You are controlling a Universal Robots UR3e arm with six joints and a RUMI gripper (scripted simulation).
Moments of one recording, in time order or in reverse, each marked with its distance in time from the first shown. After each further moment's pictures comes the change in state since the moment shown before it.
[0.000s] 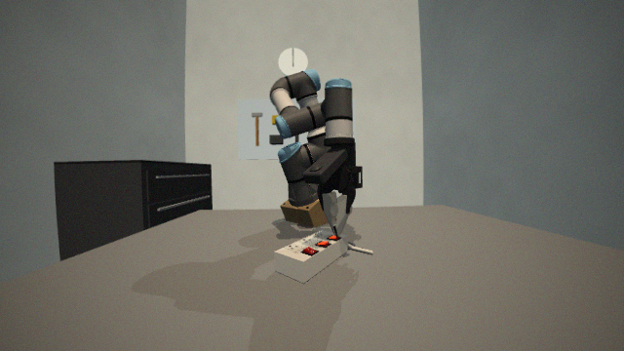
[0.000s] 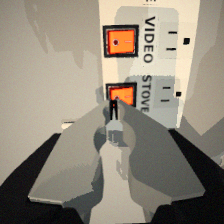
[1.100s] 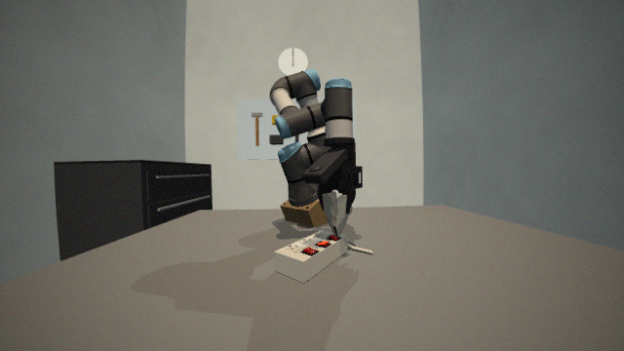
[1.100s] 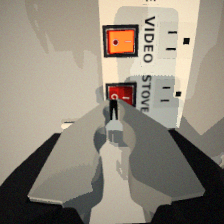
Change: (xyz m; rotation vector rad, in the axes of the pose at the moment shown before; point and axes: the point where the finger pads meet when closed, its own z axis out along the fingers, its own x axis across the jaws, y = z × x) arm 0.000 0.000 0.000 0.000 0.000 0.000
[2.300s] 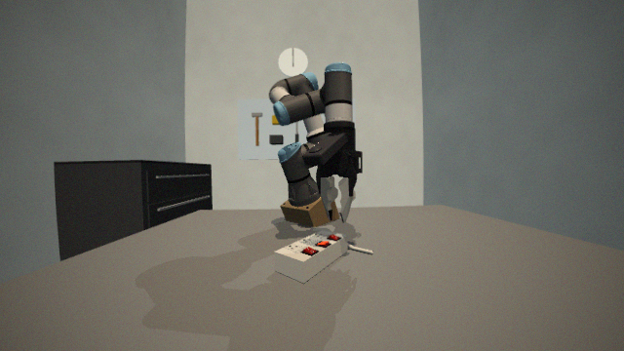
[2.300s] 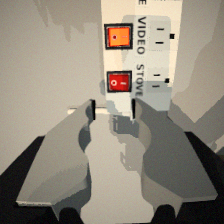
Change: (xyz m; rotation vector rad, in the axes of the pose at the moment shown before) arm 0.000 0.000 -0.035 0.000 0.000 0.000
